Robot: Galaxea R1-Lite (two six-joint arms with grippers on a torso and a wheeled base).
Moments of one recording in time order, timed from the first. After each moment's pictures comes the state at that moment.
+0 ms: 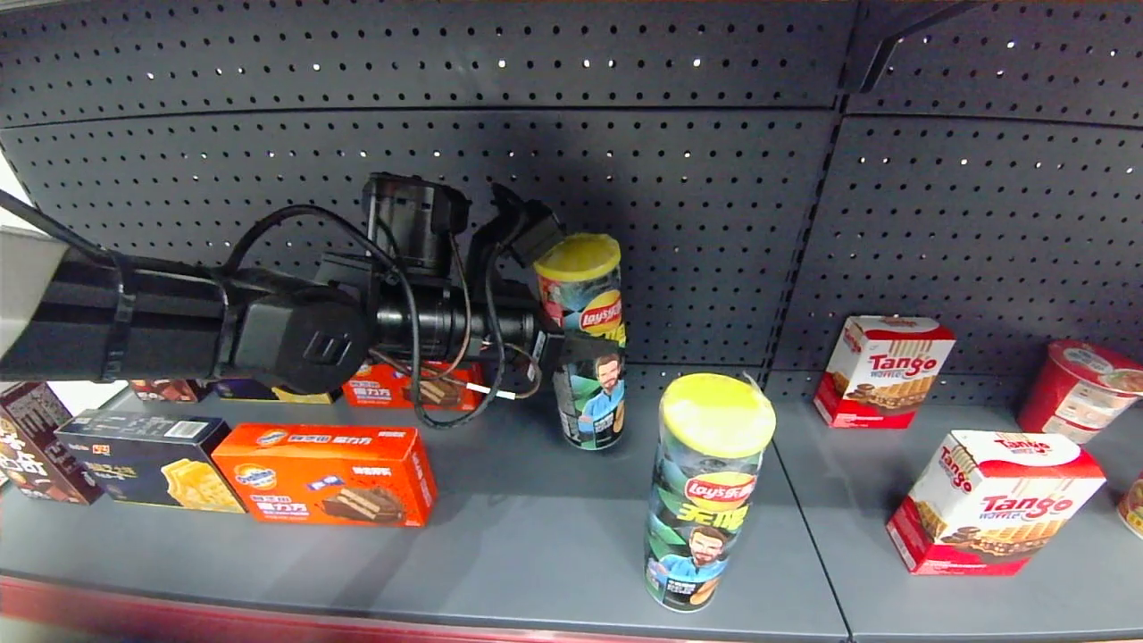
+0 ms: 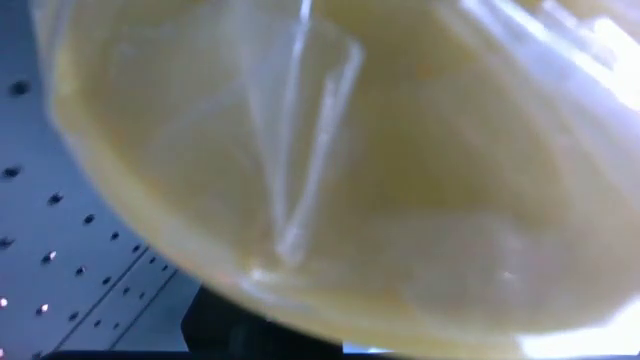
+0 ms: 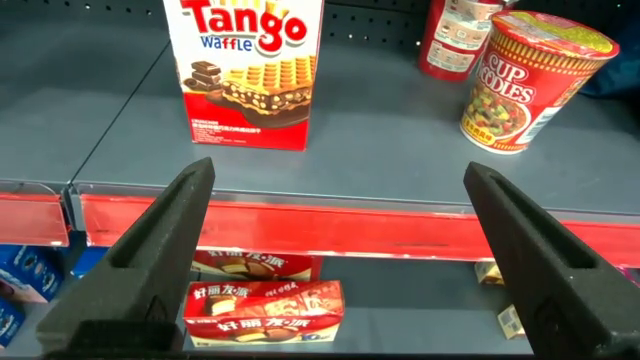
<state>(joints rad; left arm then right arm) -0.44 1.97 -1.39 -0.18 -0.58 0.24 0.08 0.09 0.00 -0.07 -0.18 -0.11</state>
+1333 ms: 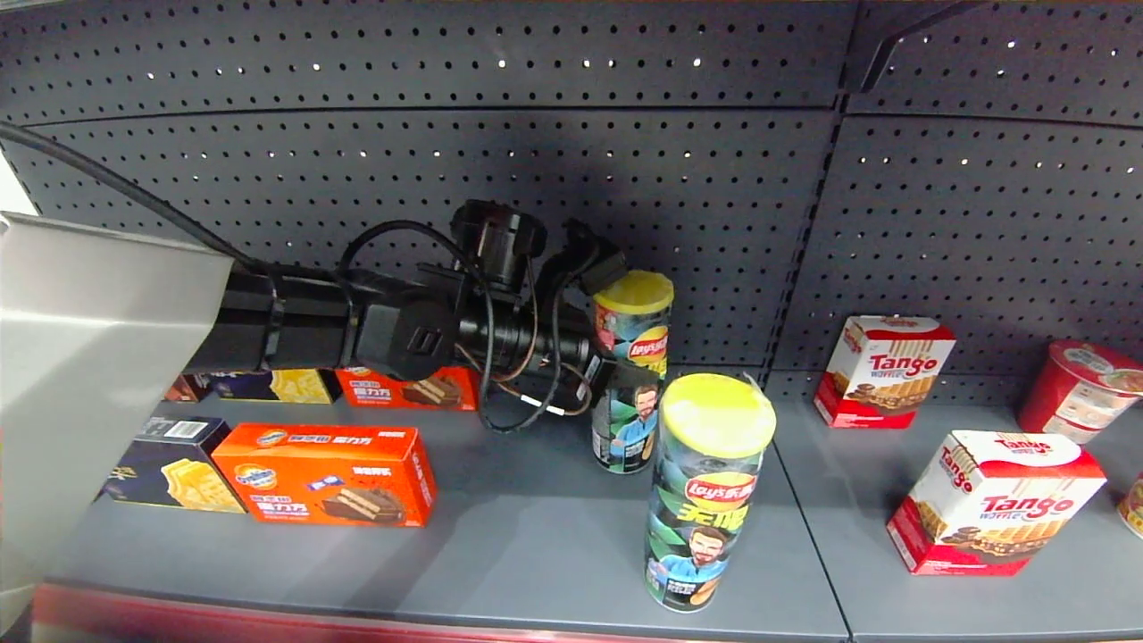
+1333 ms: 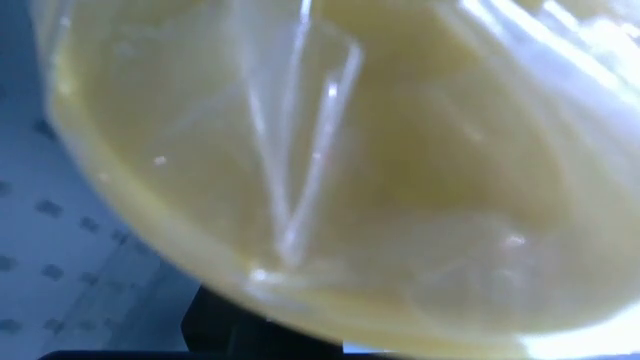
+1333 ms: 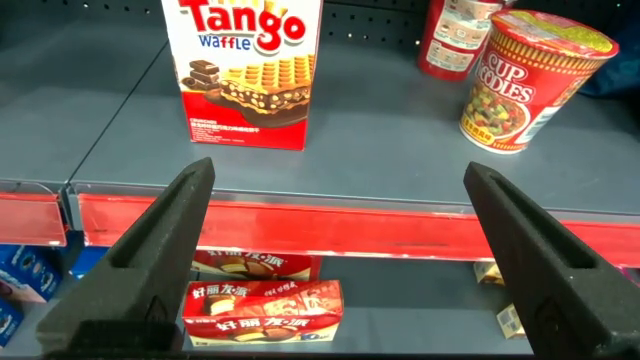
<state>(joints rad) -0.51 2.13 -1.60 -0.01 -0.58 0.28 0.08 0.09 0.00 -0.07 -0.18 -0.11</state>
